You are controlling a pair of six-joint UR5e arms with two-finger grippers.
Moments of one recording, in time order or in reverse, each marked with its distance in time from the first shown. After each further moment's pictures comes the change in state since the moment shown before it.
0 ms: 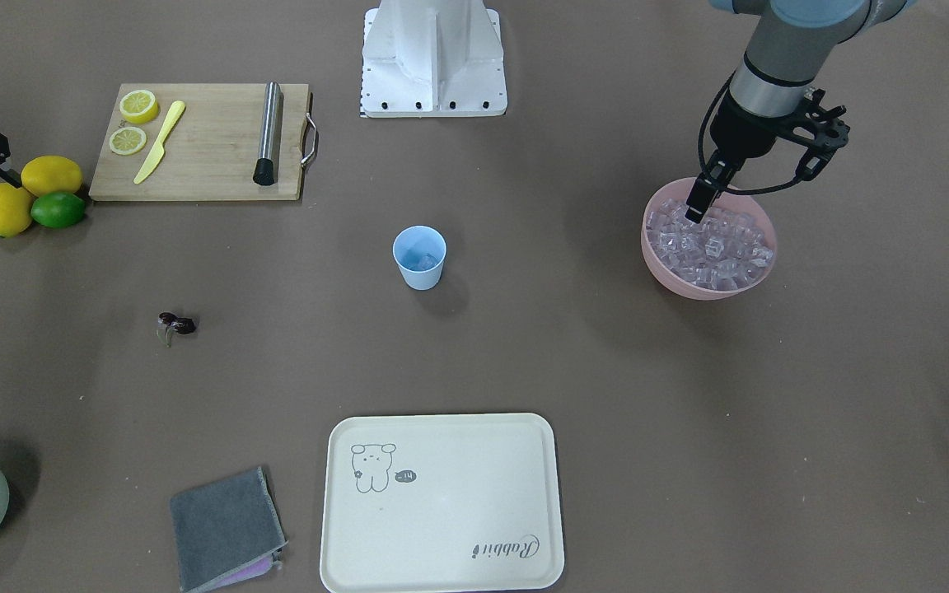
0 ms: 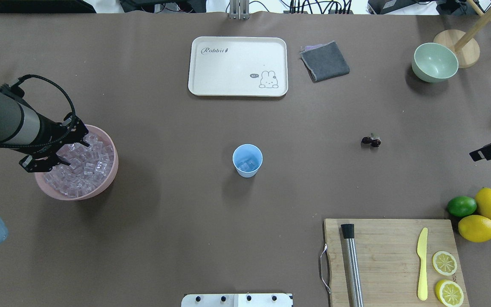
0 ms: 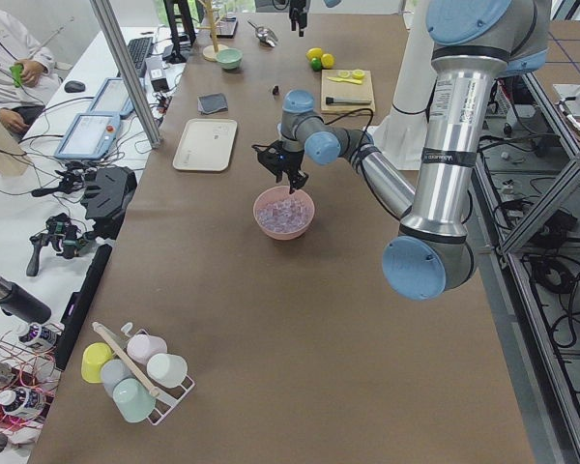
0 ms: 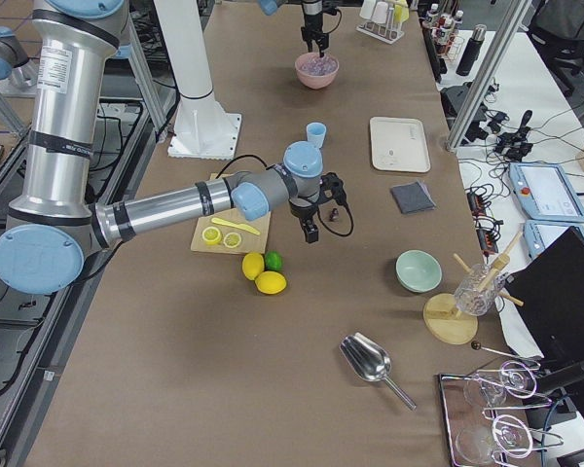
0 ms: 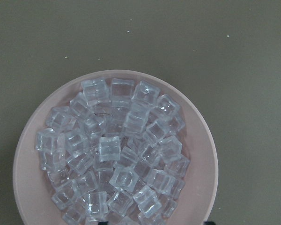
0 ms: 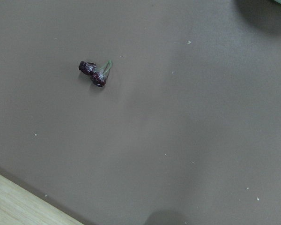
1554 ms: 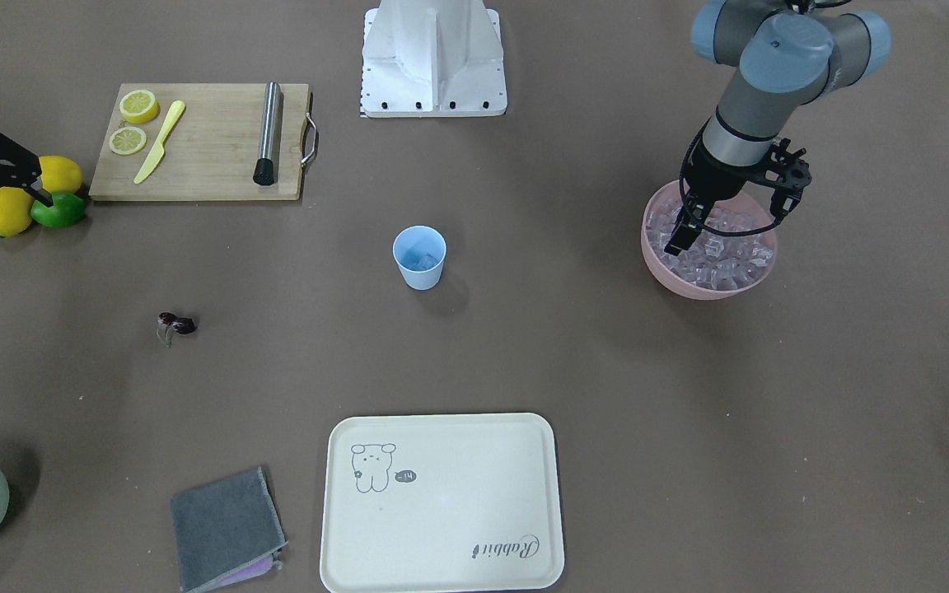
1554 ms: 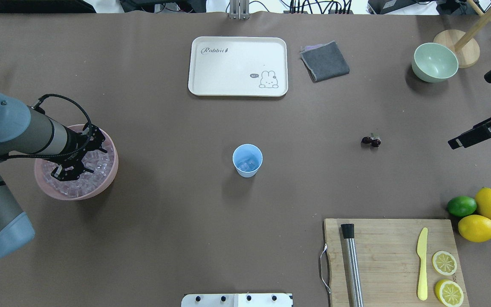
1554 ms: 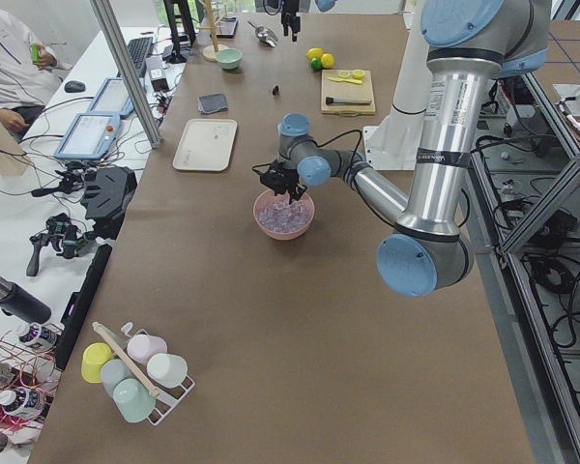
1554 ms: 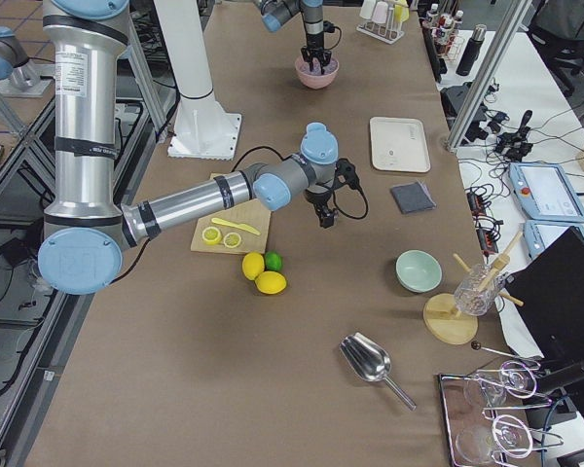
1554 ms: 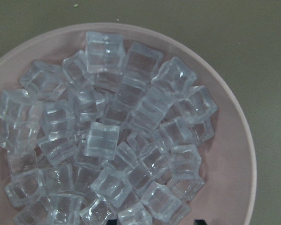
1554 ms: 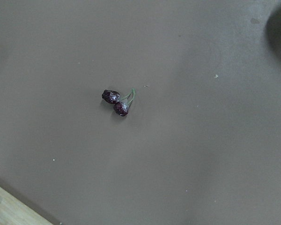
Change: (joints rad) left arm 0.062 -0.009 0.166 -0.201 0.016 -0.218; right arm -0.024 0.096 -0.037 -0.004 0.004 0.010
